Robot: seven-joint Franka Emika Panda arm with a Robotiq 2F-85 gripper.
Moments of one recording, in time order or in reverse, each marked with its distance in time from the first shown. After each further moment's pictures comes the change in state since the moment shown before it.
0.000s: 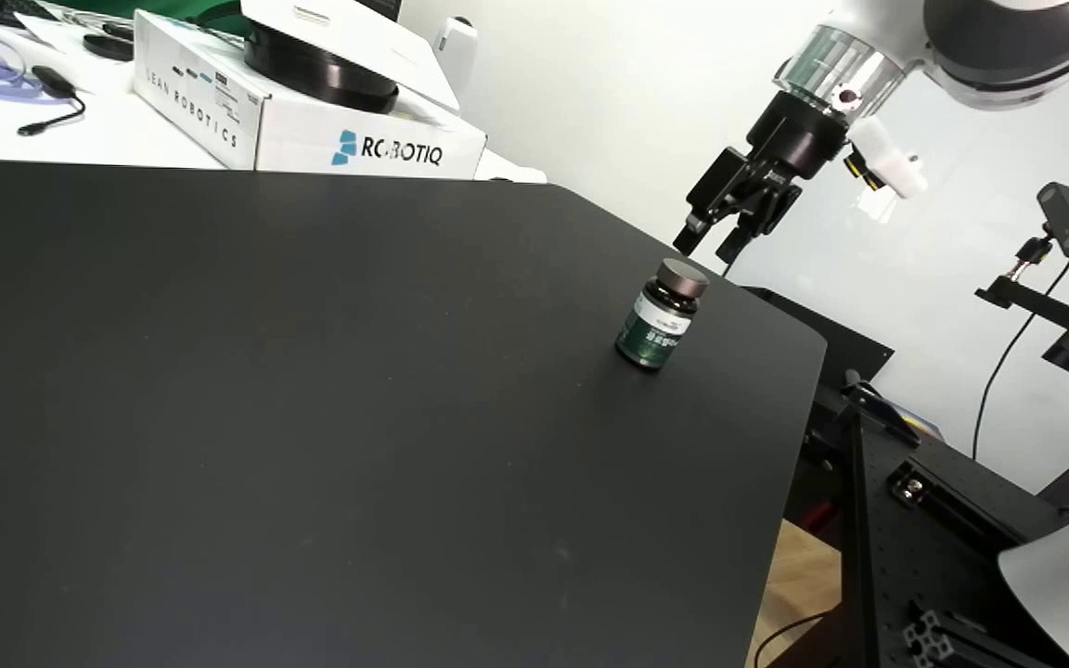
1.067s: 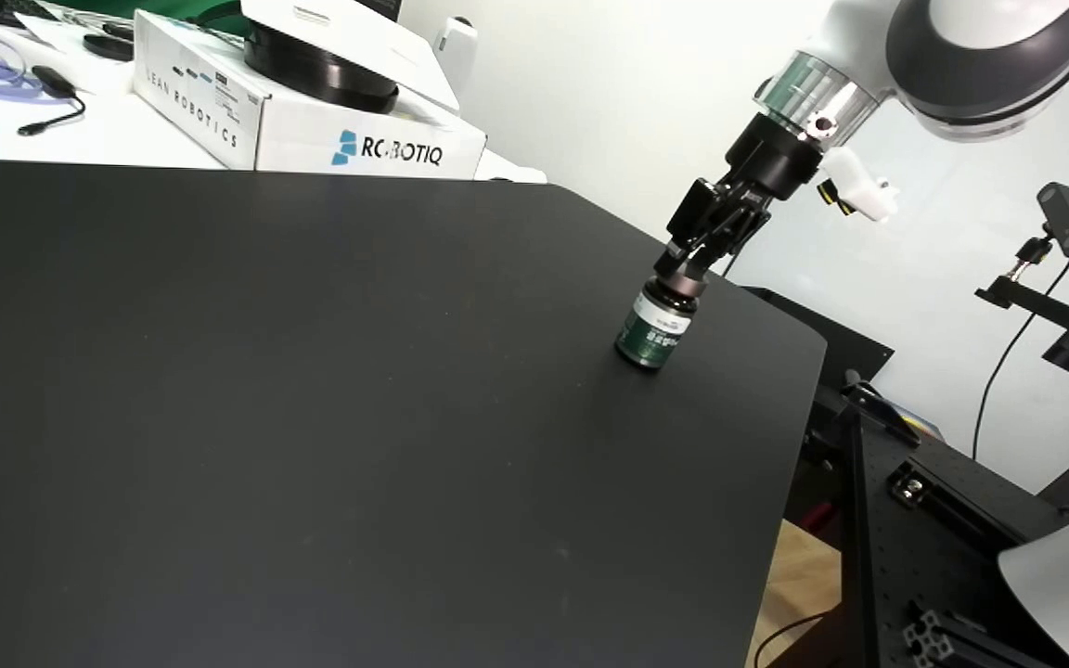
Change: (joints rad) arm 0.031 0.089 0.001 0.007 0.072 0.114 -0.075
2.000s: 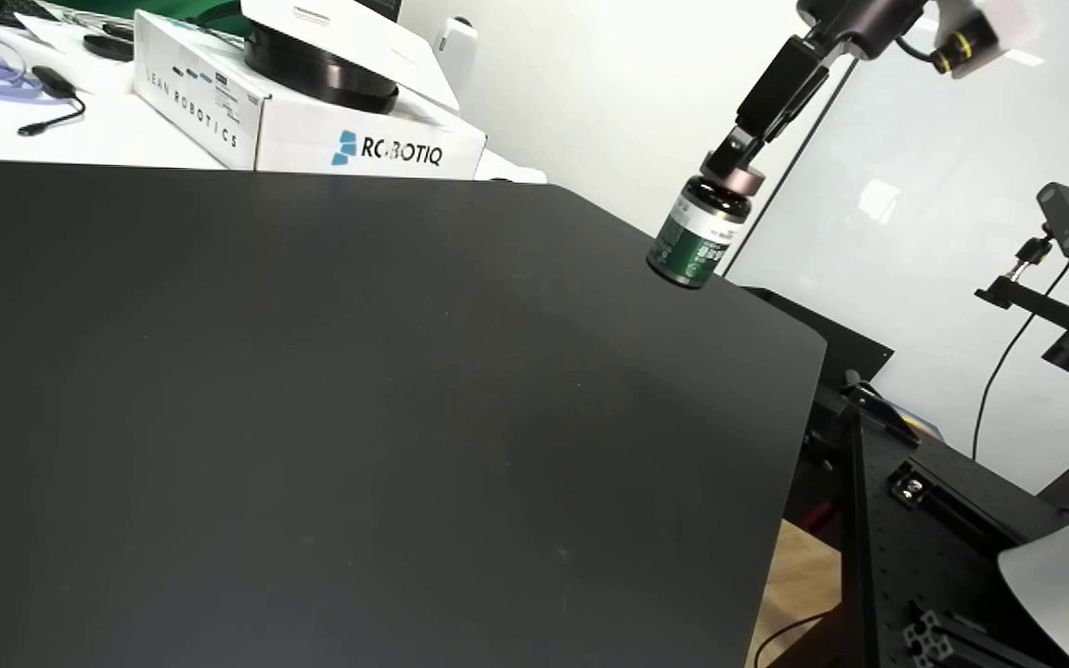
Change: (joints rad) arm 0.050 -0.350 0.093 0.029 -0.157 -0.347 -0.076
